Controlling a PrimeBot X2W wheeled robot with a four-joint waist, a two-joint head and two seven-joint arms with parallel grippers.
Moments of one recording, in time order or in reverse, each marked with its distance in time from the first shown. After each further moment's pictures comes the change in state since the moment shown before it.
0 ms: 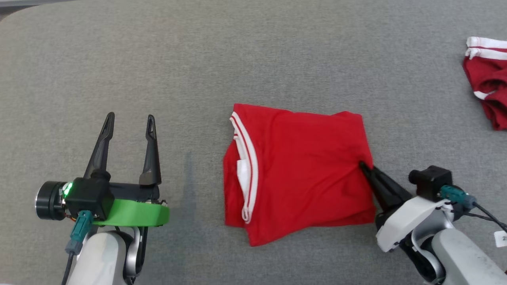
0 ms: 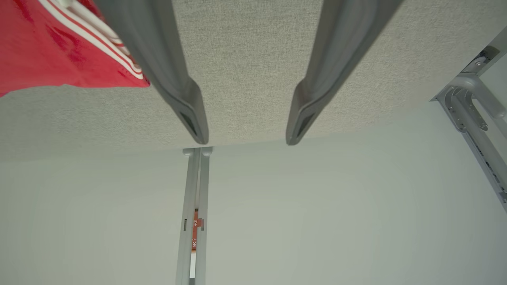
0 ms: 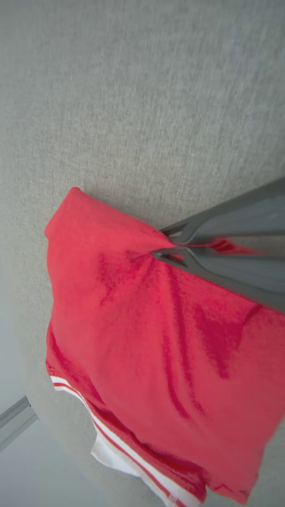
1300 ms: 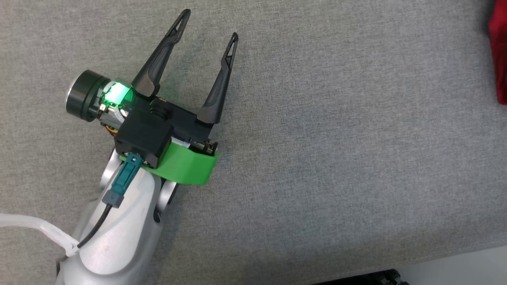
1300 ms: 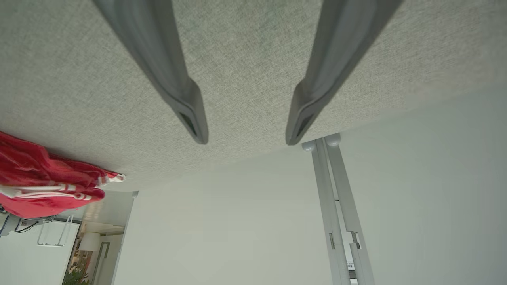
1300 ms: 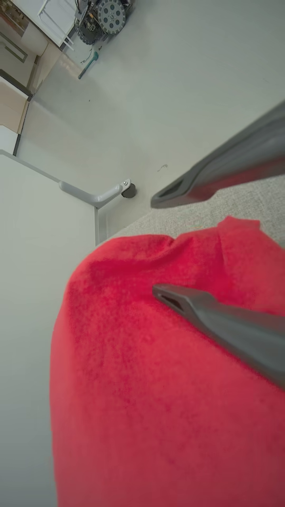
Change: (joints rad) left arm -0.353 -0.012 -0.206 -0.083 0.109 -0.112 0.045; right arm -0.463 -0.433 -0.453 0.487 0.116 0.000 -0.166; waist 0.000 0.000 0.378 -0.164
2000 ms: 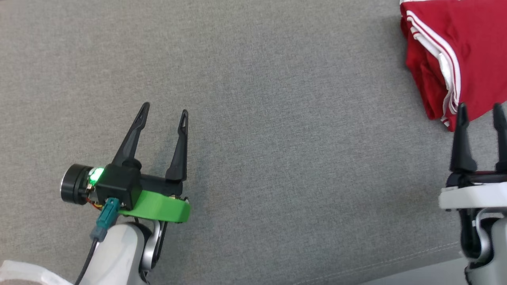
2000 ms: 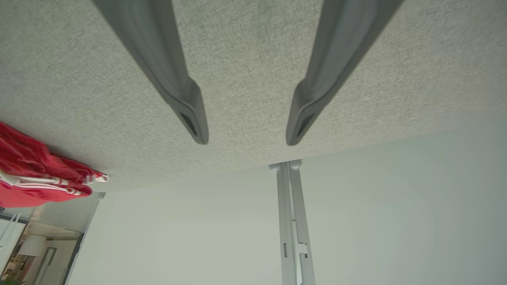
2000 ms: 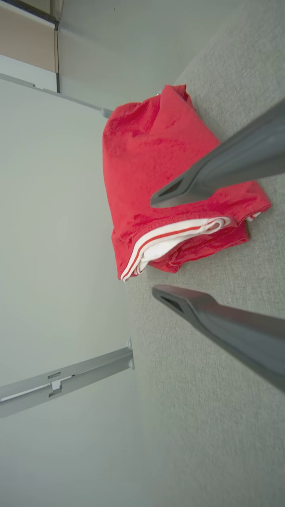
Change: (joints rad) left arm 0.282 0.031 0.080 0.080 -0.107 0.098 0.002; right arm 0.500 0.569 -0.062 -0.662 -0.293 0.000 -0.030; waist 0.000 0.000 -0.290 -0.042
